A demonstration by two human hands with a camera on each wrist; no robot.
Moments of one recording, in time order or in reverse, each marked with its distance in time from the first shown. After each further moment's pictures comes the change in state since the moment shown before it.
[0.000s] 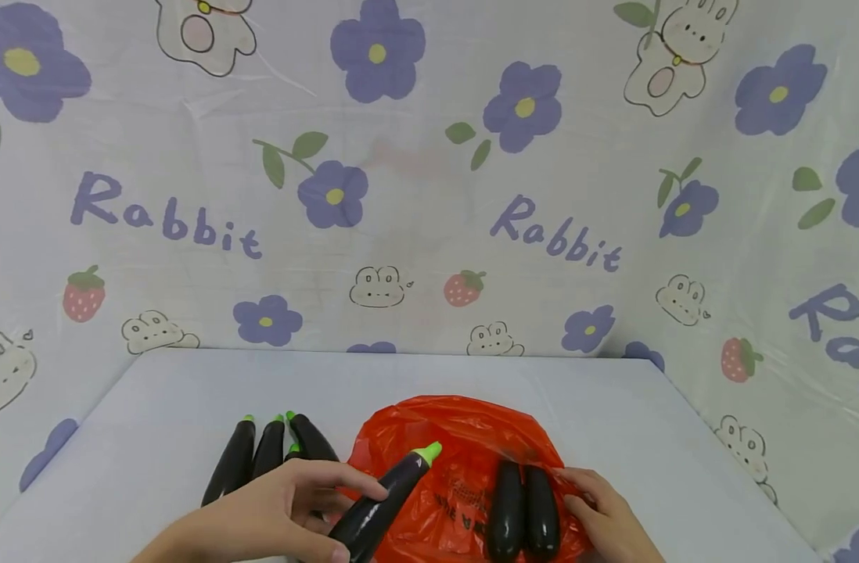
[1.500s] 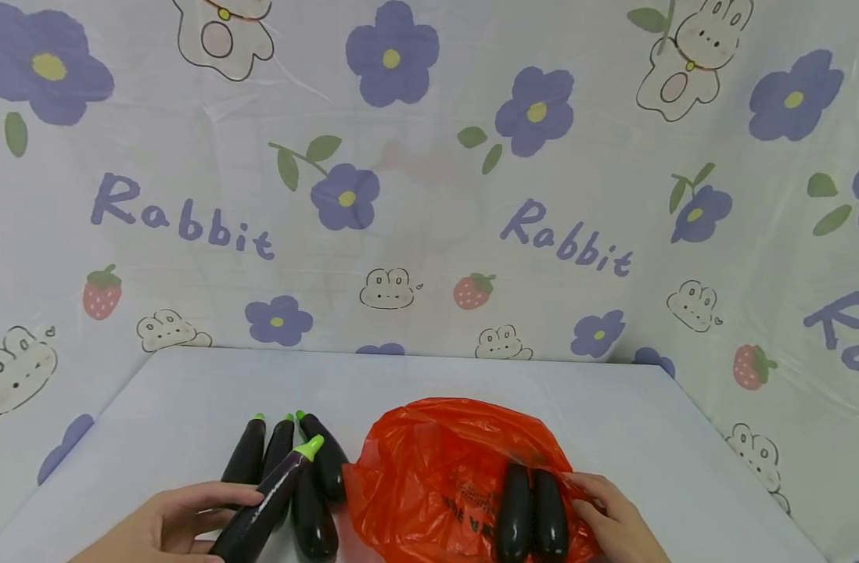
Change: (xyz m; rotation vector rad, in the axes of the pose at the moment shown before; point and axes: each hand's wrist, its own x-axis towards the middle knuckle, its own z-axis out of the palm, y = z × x) left_hand -0.109 -0.051 -0.069 -0.165 0.066 0.084; right_hand 0.002 0.002 -0.001 -0.074 -0.006 -0.045
